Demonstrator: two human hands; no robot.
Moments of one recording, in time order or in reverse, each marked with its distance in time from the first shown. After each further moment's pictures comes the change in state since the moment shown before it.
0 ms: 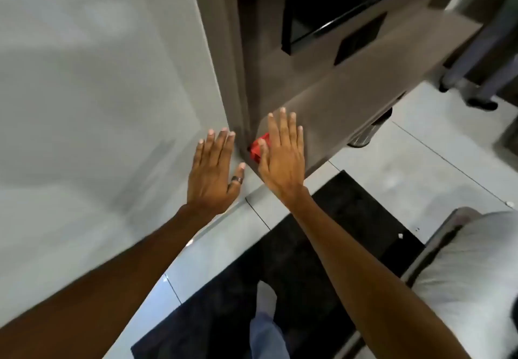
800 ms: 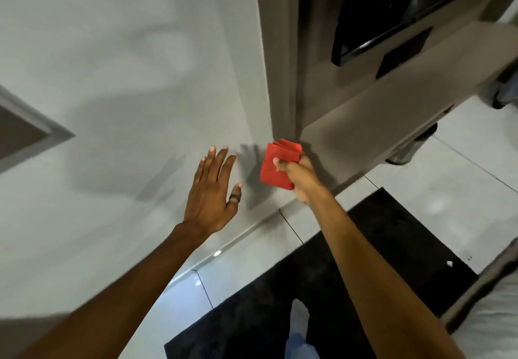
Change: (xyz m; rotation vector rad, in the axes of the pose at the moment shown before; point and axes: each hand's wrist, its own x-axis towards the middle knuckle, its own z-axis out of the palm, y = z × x) left_hand -0.061 -0.053 -0.070 0.030 -0.045 -0.052; right_hand -0.005 -0.059 0.009 1.190 -0.334 0.691
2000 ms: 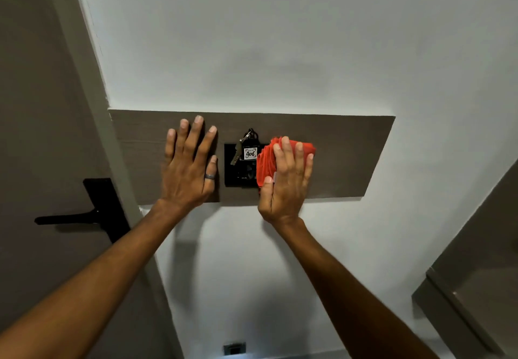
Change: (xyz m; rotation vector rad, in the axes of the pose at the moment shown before) left_hand -0.244 -0.380 -0.373 0.624 0.979 -0.140; right_hand -0.212 0.001 0.556 -0.584 0.165 -1.736
